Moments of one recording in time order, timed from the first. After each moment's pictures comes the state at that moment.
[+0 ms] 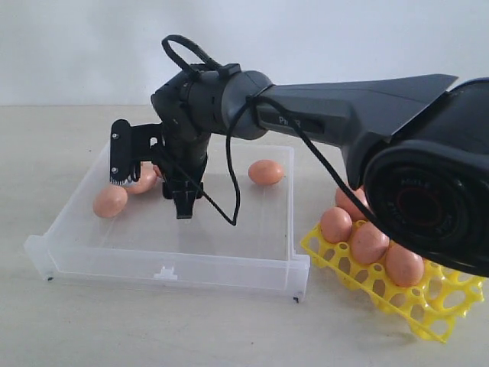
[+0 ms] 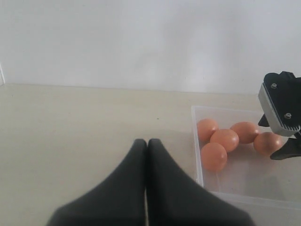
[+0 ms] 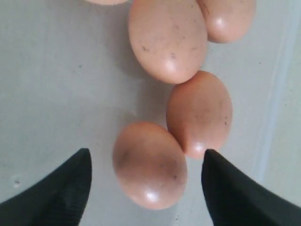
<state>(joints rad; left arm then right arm) 0.07 0.00 0.00 -0.04 0.21 0.02 0.79 2.39 -1.99 -0.22 0.74 -0.80</state>
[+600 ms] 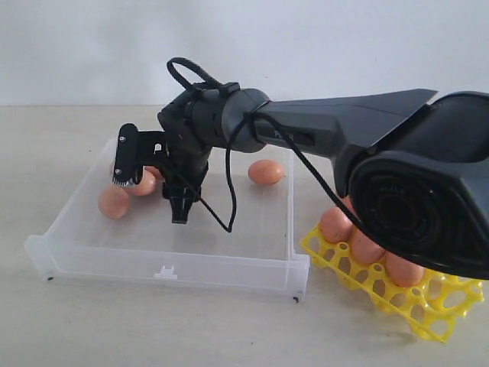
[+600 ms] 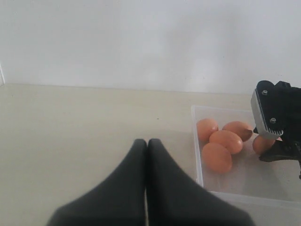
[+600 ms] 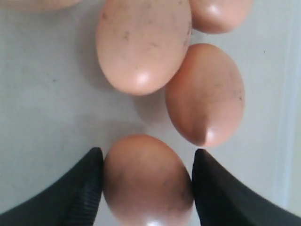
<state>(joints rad) 0.07 0.00 0.00 -0.04 0.21 0.02 0.78 2.45 -2.00 -0.24 0.66 -0.67</state>
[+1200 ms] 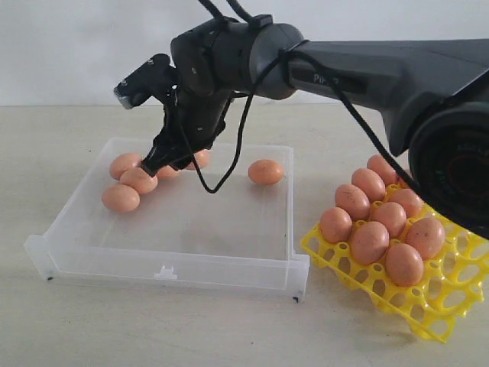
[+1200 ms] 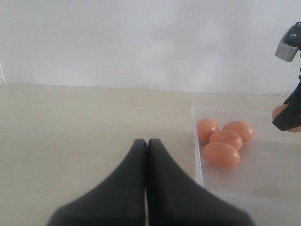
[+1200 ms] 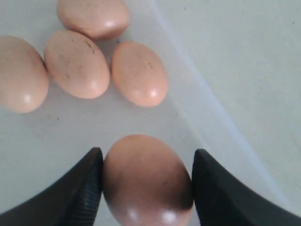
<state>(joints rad) 0.07 0.00 0.00 -0.04 0.21 0.02 0.73 2.30 -2.00 -0.08 0.81 -0.17</state>
